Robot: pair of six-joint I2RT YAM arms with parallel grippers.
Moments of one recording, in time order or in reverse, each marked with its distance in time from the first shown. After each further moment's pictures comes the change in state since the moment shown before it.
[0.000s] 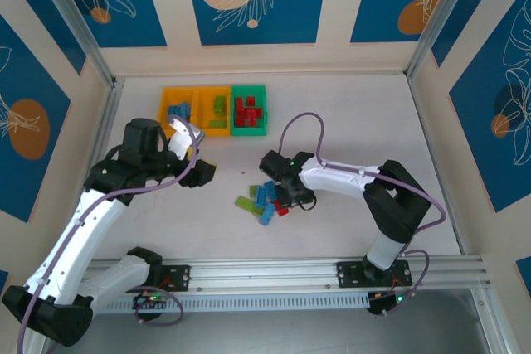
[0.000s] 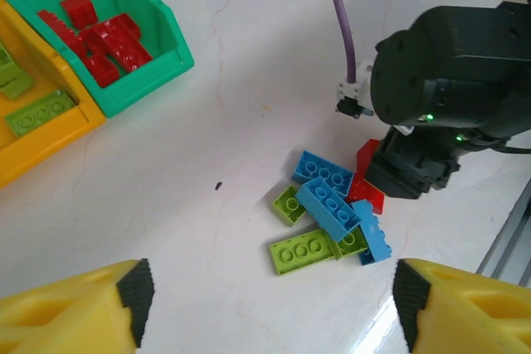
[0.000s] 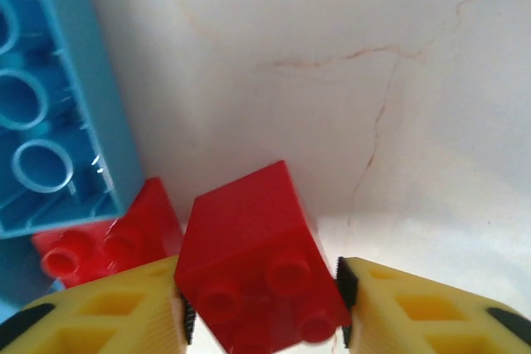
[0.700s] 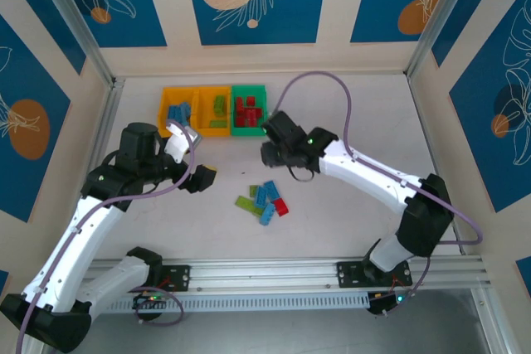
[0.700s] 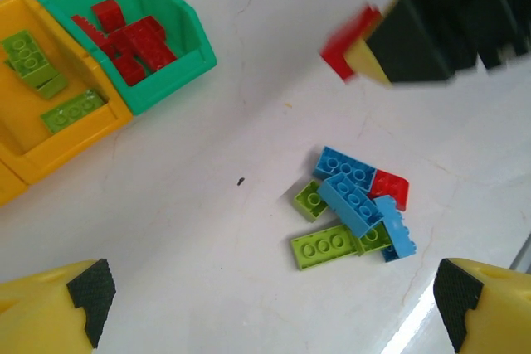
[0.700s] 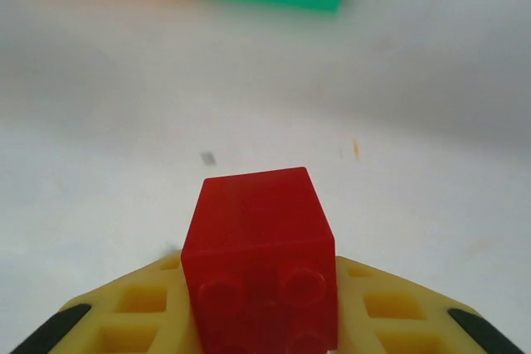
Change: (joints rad) left arm 0.000 -0.046 -0.028 0.004 -0.066 0.018; right arm -0.043 -0.132 0.309 0.131 0.042 -0.079
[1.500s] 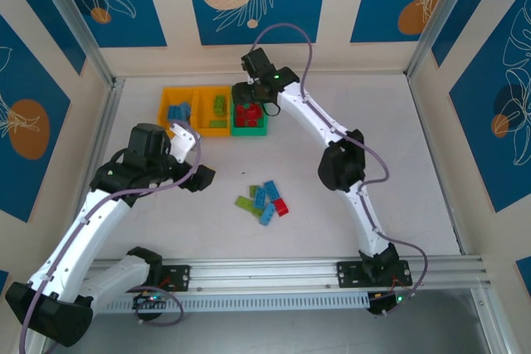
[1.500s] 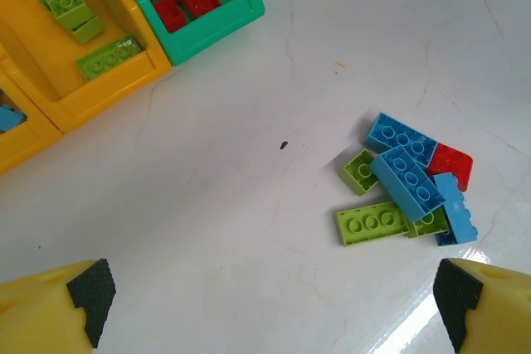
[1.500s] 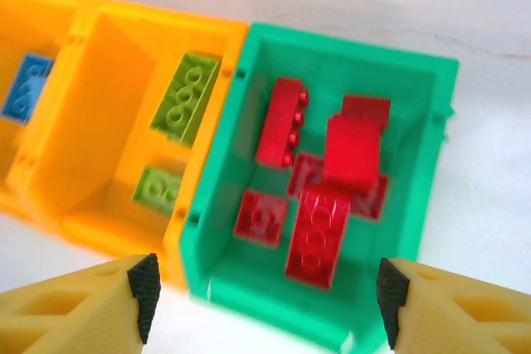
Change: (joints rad) left arm 0.003 0.046 -0.037 0.000 -0.111 0.000; right arm -0.202 0.773 1.041 -0.204 -0.151 -0.218
